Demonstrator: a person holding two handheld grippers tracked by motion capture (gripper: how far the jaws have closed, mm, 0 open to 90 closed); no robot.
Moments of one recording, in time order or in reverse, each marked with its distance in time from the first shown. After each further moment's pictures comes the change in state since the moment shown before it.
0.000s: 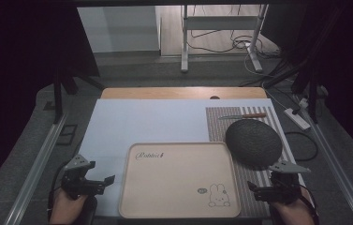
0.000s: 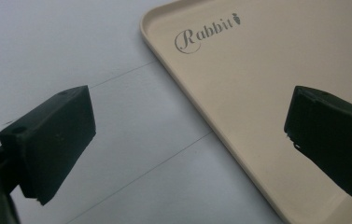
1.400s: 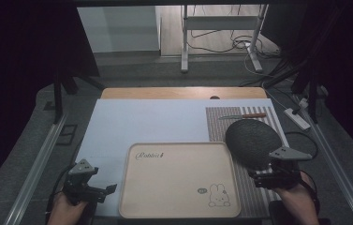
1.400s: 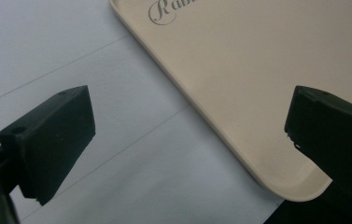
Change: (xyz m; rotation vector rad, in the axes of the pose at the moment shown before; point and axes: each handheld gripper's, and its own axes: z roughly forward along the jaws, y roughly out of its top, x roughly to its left) left arm -0.013 -0.004 -0.001 0.092 -0.040 0.056; right arm -0.011 0.036 0.001 -0.072 0.012 -0.070
